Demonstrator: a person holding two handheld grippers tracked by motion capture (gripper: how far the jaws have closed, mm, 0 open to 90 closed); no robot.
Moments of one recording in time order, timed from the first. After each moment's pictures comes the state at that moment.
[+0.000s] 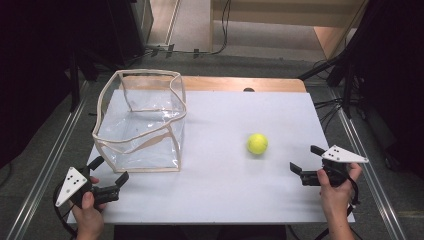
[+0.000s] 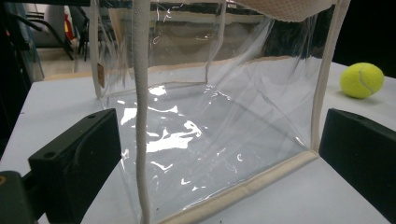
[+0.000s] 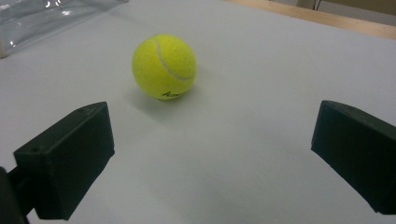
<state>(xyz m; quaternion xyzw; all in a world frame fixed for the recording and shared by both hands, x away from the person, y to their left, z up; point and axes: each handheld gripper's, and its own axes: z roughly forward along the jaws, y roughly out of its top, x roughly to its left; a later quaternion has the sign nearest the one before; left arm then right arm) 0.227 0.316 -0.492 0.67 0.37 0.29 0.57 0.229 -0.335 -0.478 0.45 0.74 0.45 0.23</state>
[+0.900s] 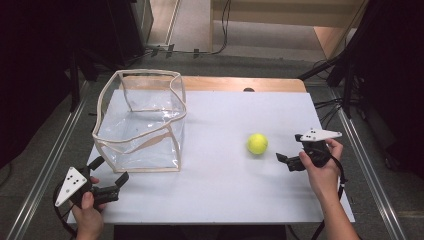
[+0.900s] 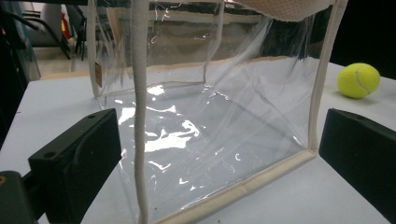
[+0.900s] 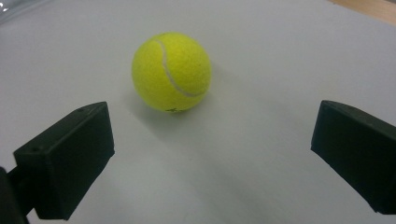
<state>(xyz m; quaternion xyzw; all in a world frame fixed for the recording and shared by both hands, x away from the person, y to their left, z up) 0.228 0.316 -0.493 0.67 0.37 0.28 0.57 0.282 -0.306 -0.464 0.42 0.80 0.38 0.18</state>
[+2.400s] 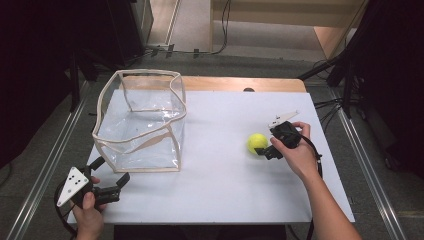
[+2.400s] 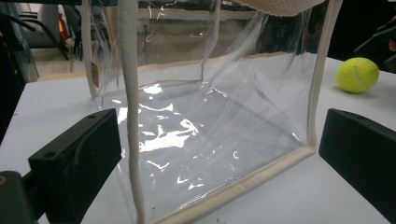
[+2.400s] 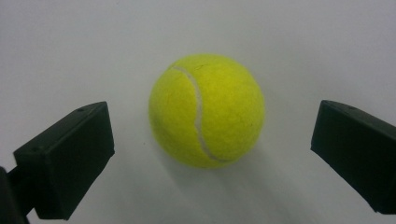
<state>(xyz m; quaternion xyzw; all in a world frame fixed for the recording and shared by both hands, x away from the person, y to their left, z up) 0.228 0.315 -0.493 0.68 0.36 0.28 0.57 0.345 -0.249 -0.464 0.37 0.87 0.30 0.10</state>
